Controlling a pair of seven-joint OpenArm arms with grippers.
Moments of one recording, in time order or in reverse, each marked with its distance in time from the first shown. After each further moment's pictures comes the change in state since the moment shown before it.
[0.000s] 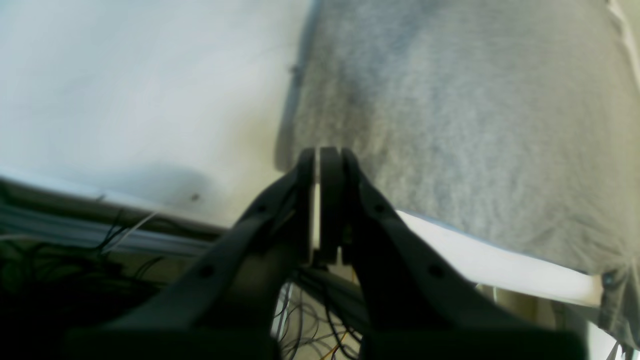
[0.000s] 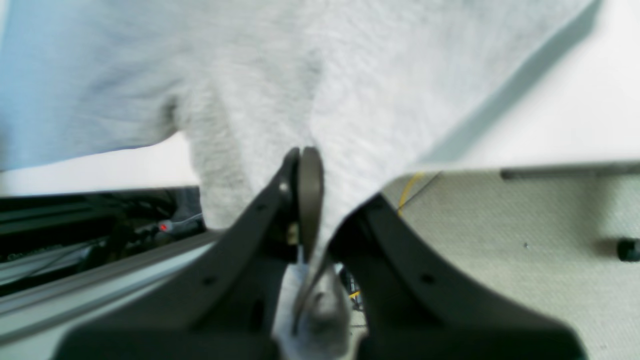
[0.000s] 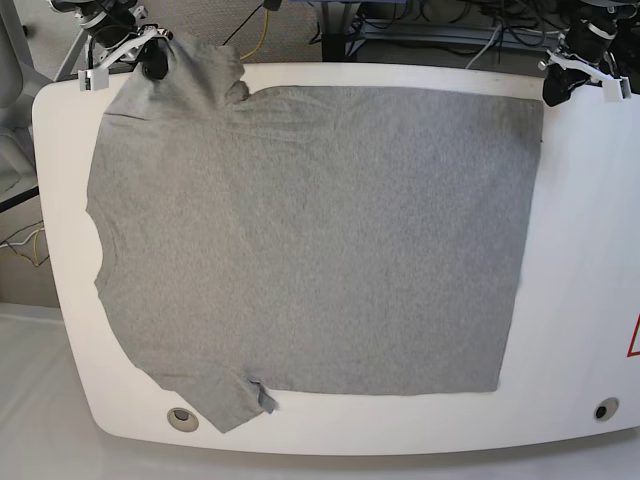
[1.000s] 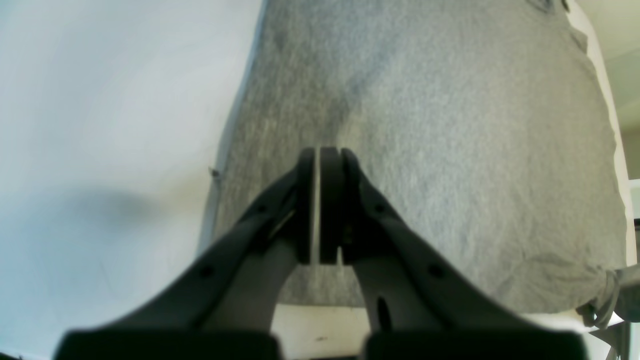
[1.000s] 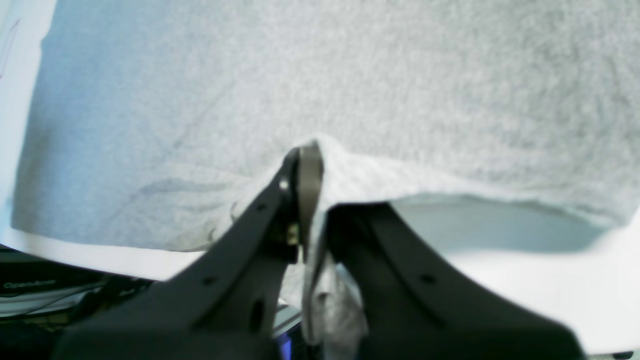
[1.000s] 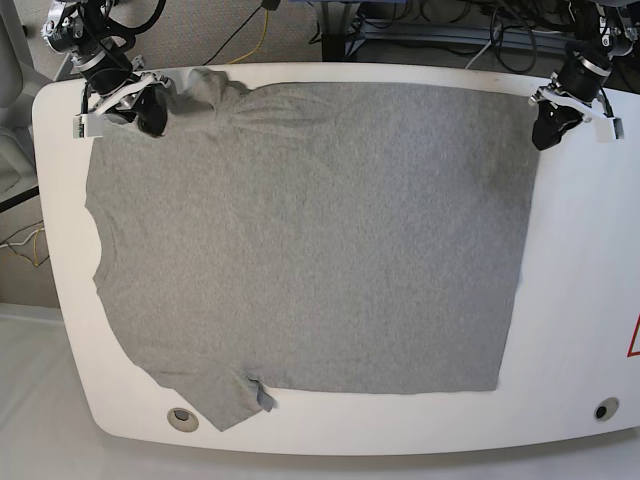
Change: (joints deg) left arm -8.6 0.0 2.9 2.3 0.9 0.6 1.6; right arm 10.6 0.4 -0.3 0.4 -0.4 -0.2 0.7
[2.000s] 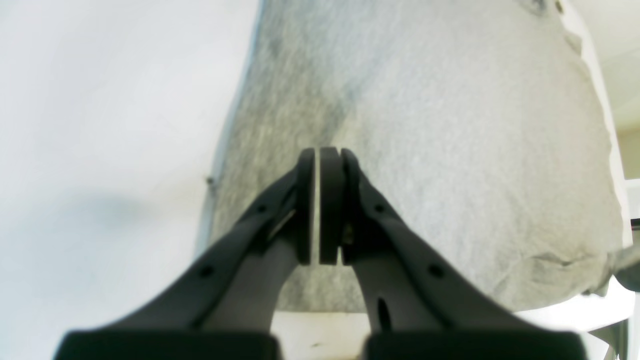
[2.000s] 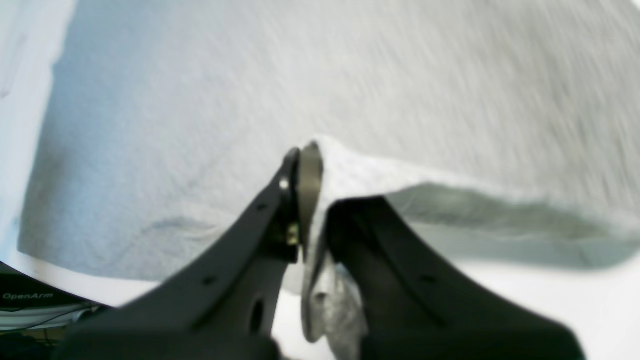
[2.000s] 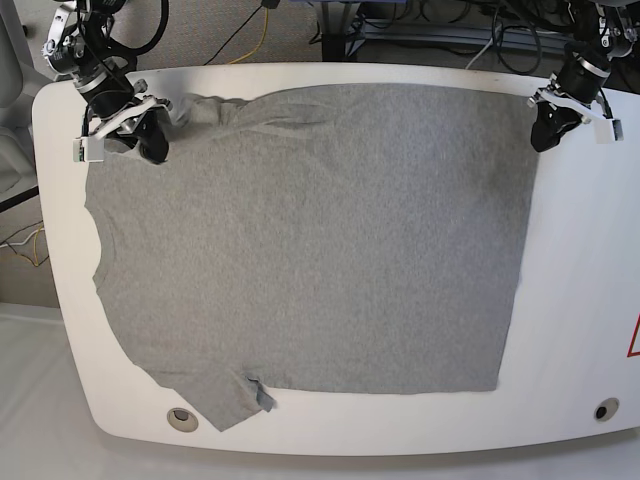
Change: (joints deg) left arm 0.0 0.0 0.4 0.3 -0.3 -0.4 -0.1; right arm 4.6 0.8 -2.3 0.7 -0.2 -2.4 0.7
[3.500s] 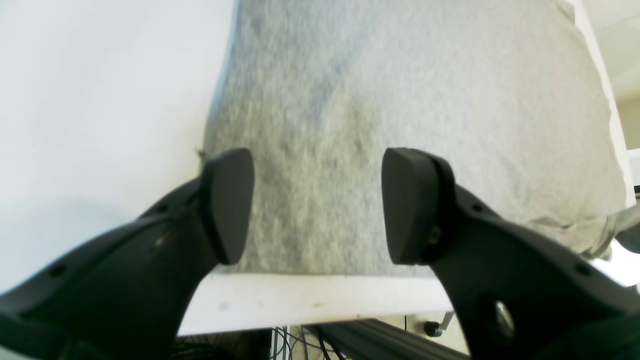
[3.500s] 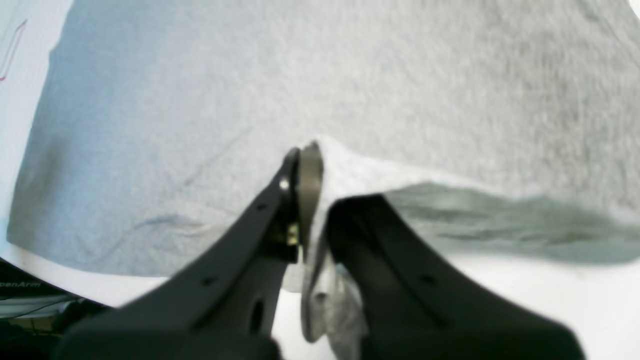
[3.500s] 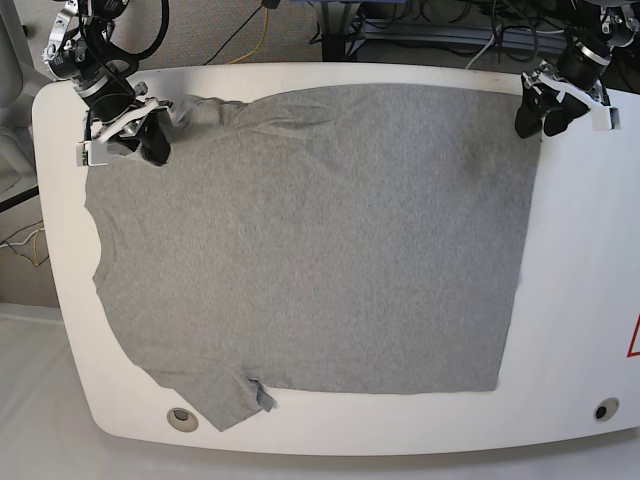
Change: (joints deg) left arm 4.1 0.0 -0.5 1.5 0.1 -4.6 0.2; right arm 1.0 -0.3 0.2 0.0 -2.0 1.5 -1.4
